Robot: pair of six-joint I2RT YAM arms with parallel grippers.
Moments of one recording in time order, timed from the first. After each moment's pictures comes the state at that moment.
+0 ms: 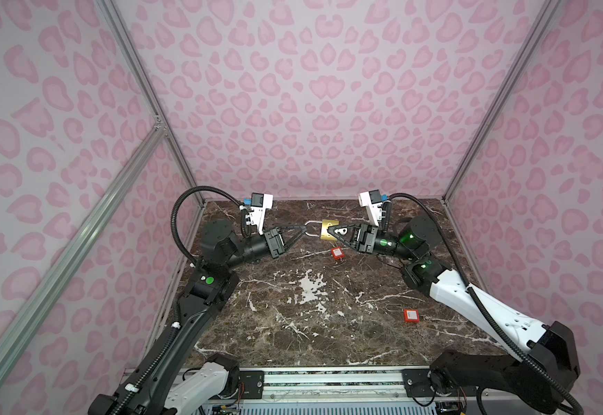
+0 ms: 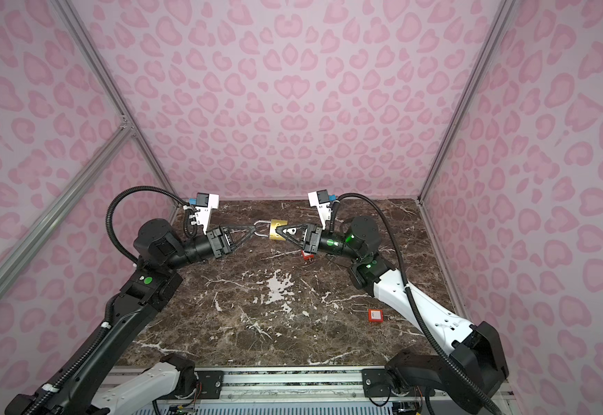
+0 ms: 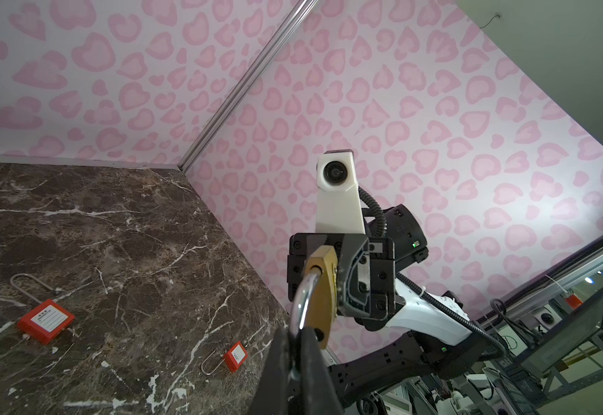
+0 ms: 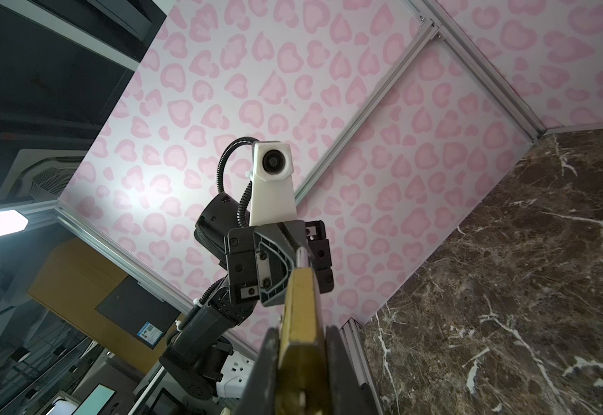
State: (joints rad) left arm -0.37 1.01 1.02 0.05 0.80 -0.81; right arm 0.60 1.28 1.02 0.51 -0.78 1.07
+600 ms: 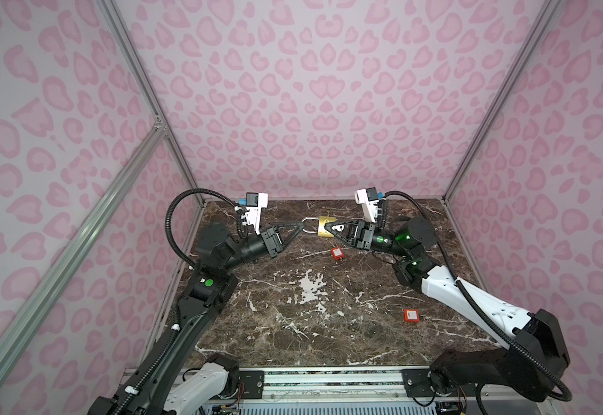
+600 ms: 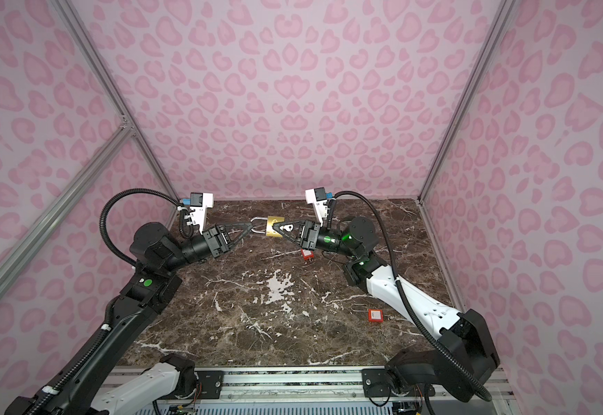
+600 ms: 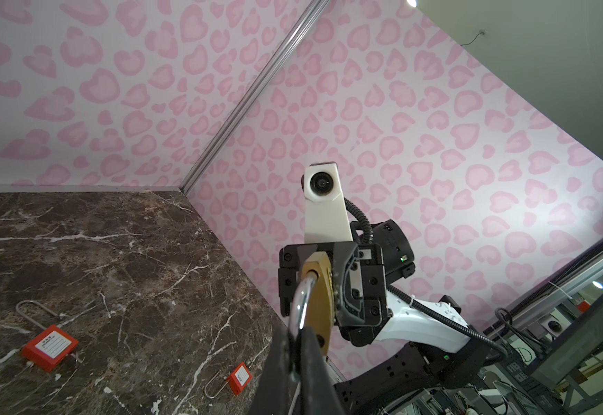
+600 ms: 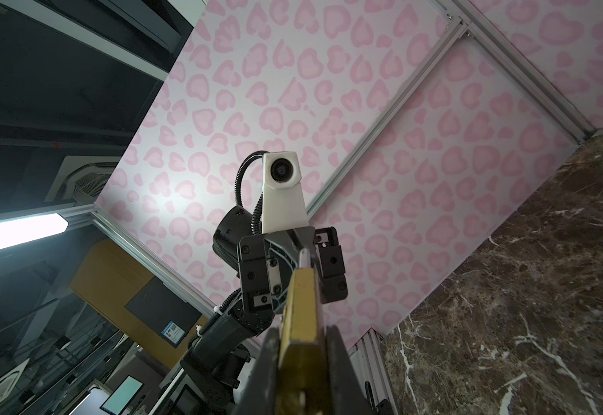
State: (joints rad) left arm -0.37 1.00 0.98 0.13 0.78 -0.83; right arm 0.61 1.35 1.02 0.70 -0.80 1.17
